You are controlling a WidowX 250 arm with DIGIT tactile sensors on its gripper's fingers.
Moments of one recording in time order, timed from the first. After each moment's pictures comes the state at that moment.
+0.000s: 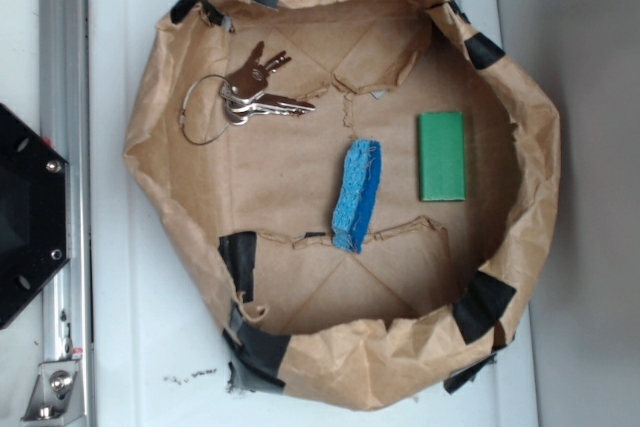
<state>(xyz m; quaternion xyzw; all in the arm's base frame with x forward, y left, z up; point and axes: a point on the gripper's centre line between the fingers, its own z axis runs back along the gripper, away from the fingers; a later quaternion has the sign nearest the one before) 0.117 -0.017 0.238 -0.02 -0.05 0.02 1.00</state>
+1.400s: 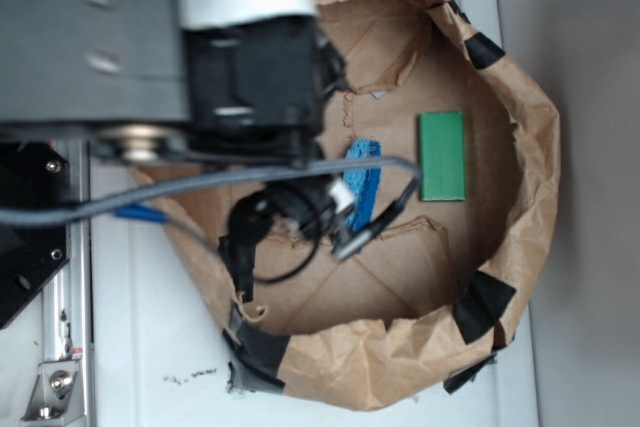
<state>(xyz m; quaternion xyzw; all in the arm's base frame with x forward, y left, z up) 0.230 0.040 0.140 0.03 -0.09 0.36 0.93</state>
